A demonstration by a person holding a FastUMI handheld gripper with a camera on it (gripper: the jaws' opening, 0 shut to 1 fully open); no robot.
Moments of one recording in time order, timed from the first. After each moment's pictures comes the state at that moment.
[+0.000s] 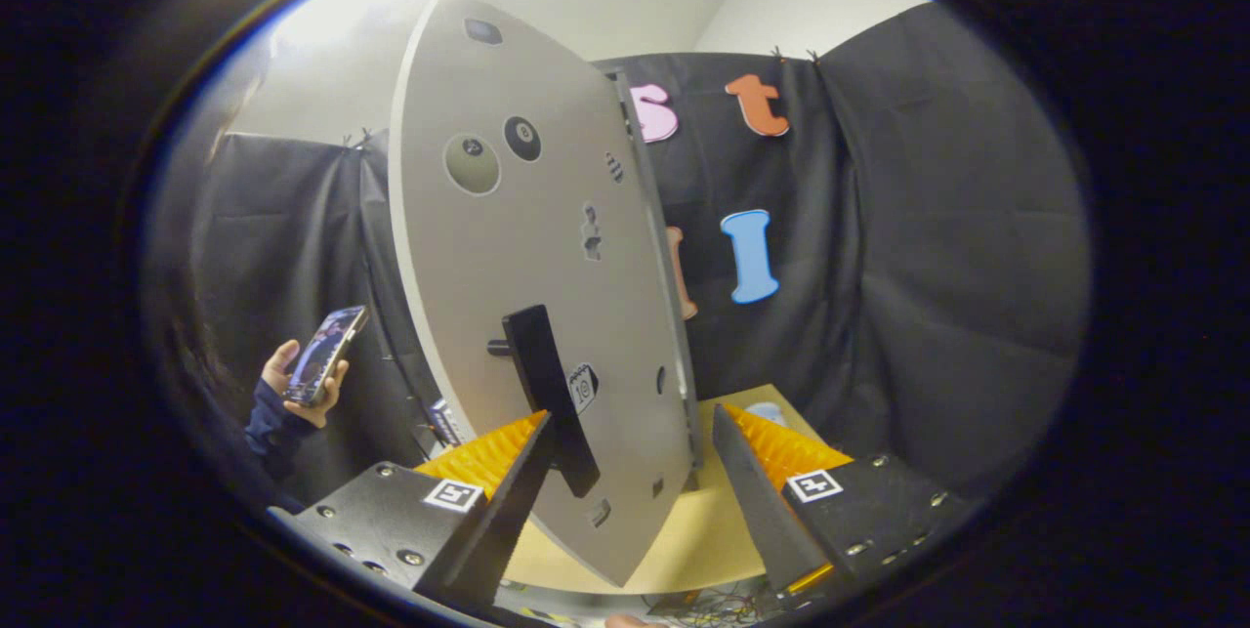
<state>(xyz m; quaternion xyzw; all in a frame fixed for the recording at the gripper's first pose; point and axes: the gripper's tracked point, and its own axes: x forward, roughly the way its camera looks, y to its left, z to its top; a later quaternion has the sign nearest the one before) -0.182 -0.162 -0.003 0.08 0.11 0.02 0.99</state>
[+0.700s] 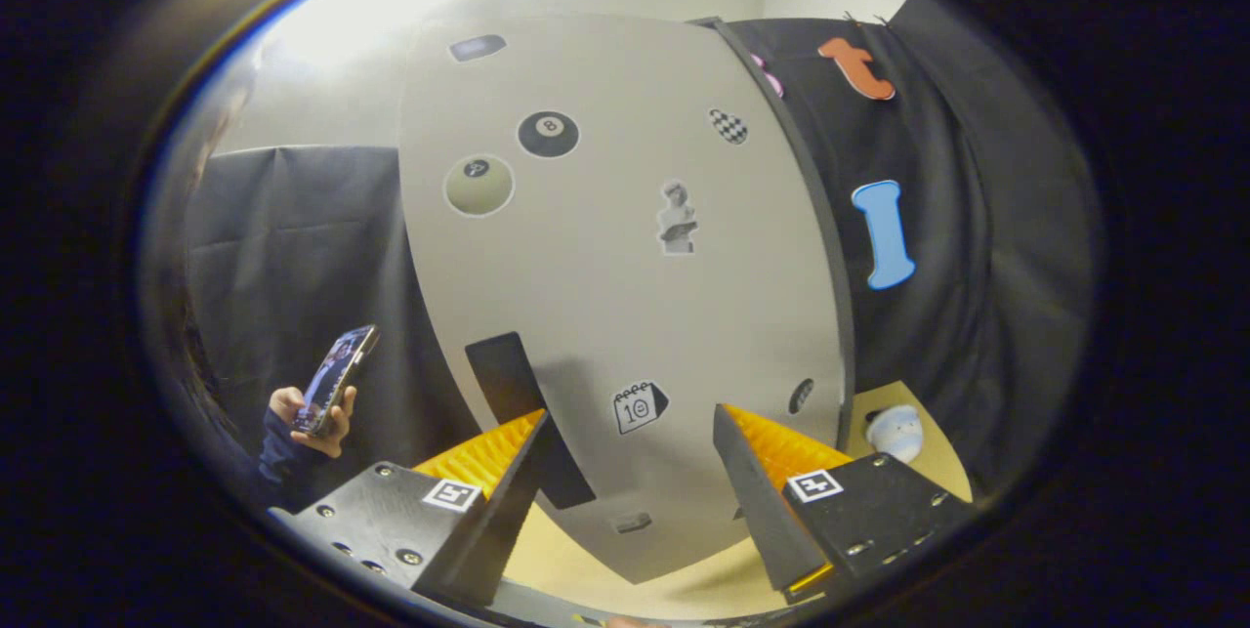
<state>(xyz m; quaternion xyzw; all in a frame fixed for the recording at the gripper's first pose) -0.087 -0.047 -0.025 0.11 0.11 0.18 0.97</state>
